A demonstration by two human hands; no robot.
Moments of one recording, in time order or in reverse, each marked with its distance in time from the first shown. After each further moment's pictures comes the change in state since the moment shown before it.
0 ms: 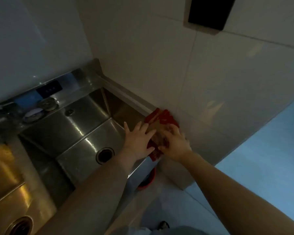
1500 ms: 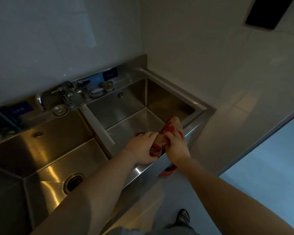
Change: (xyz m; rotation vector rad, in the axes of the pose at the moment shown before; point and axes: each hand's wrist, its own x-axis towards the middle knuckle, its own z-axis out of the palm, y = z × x) left_hand -0.232 -0.094 0.024 -0.357 -0.003 -0.015; right_hand -0.116 -0.184 0.104 0.140 0.108 -0.036
